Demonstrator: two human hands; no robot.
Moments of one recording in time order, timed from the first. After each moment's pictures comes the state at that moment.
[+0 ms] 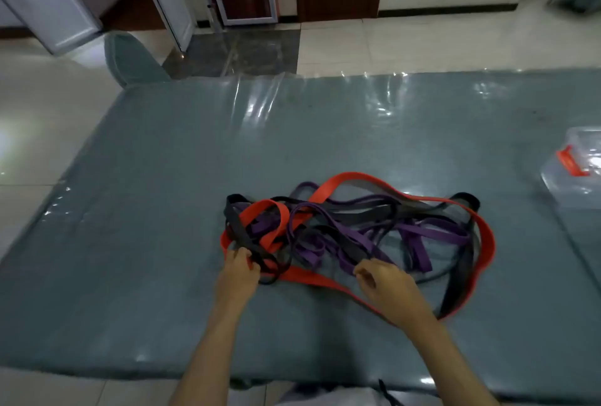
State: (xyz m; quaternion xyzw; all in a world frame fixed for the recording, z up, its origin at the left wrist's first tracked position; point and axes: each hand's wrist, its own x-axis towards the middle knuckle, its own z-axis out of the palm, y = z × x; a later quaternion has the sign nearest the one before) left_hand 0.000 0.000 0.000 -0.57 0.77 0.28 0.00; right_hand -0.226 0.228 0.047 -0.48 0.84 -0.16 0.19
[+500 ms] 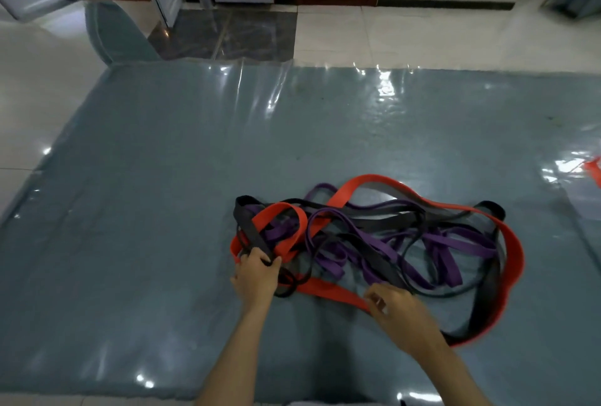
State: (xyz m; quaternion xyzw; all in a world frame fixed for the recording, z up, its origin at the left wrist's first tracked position) left_hand -0.019 -0.043 -0.046 -0.65 0.68 0.33 -0.06; right_hand -0.192 0.190 0.013 -0.43 0.86 -0.13 0.25
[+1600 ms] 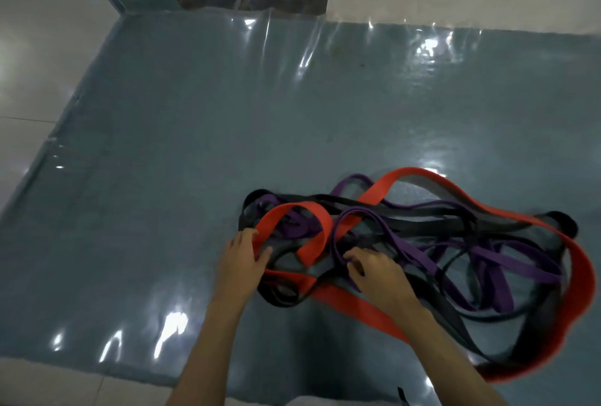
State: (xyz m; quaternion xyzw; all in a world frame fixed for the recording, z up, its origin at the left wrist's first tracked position) left_hand 0.029 -0.114 -0.039 -0.54 0.78 0.30 -0.03; right_hand -0.203 0.057 -0.023 -0.48 0.83 -0.11 0.27
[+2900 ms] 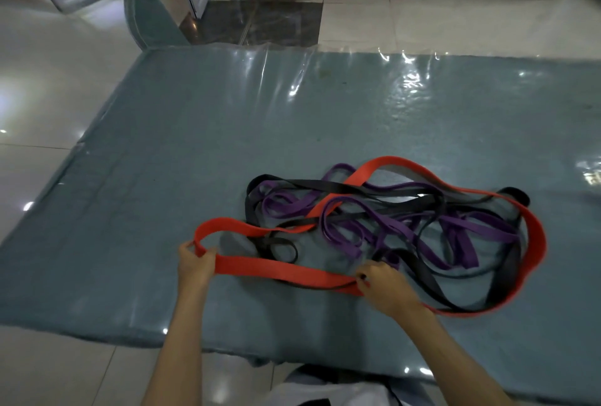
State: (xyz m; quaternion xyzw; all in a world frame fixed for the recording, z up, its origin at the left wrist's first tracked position) left_hand 0.127 -0.080 -0.025 -0.72 0.45 0.48 -0.24; right_hand -0.170 0.162 -0.039 -0.49 0.83 -0.06 0.26
